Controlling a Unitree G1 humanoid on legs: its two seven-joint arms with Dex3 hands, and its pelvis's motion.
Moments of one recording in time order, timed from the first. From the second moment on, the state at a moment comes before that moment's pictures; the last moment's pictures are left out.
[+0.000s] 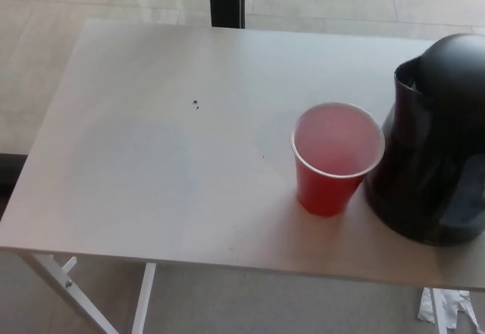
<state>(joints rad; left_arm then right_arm) -0.07 0.77 0.51 1.22 -0.27 -0.12 -0.37 -0.30 -0.48 -0.27 -0.07 -0.60 0.42 0.17</state>
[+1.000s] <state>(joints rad) -0.06 0.76 0.51 1.22 -0.28 -0.12 -0.37 -0.19 -0.56 -0.38 -0.02 -0.21 0.34 0.39</state>
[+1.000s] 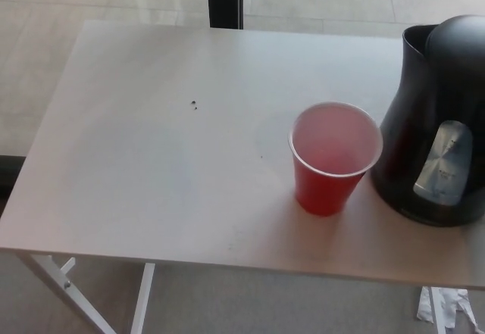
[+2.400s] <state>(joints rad) -0.06 0.75 0.51 1.24 -0.29 -0.12 -0.37 -0.07 -0.71 -0.44 0.01 0.01 0.23 0.48</state>
